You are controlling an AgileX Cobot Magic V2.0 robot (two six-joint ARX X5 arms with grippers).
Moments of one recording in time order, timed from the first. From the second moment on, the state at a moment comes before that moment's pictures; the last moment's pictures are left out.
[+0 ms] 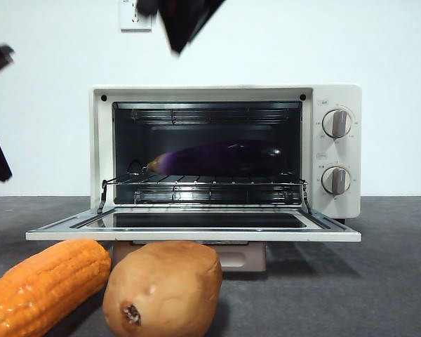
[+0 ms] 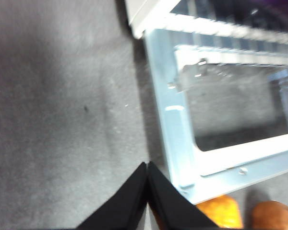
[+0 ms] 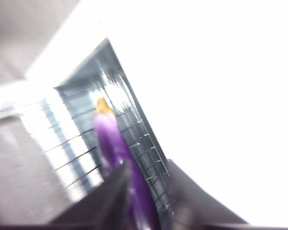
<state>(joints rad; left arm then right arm) -0.07 1.18 0.72 -0.48 0.44 -0.15 1.02 1.54 1.41 -0.47 0.57 -0.45</state>
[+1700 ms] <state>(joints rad) -0.06 1.64 0.72 -0.36 0.90 -0.03 1.08 0.93 1.41 -0.72 0.42 -0.34</state>
